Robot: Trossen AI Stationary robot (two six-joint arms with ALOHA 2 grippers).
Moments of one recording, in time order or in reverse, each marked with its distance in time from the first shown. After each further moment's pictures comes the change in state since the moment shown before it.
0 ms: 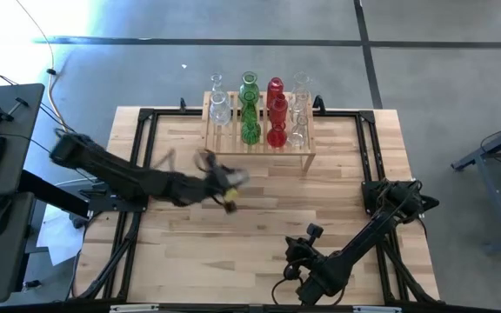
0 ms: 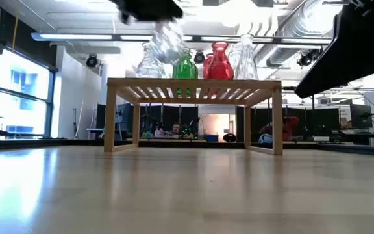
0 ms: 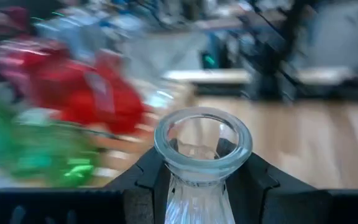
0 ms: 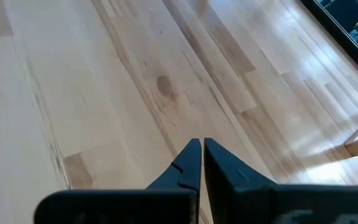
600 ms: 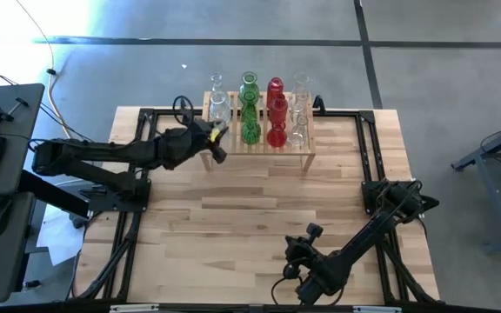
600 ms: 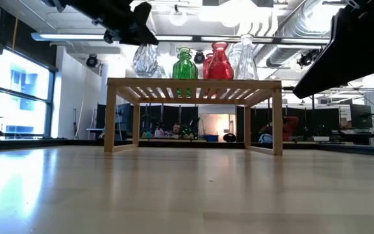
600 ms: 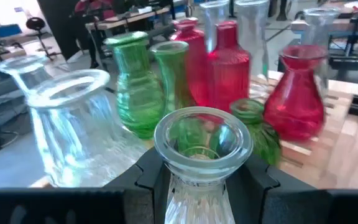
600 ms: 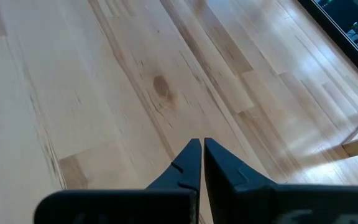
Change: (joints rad) left arm 0.411 -0.248 -0.106 -0.093 0.101 -0.009; right arm 0.000 0.000 0.000 -0.006 0.000 0.000
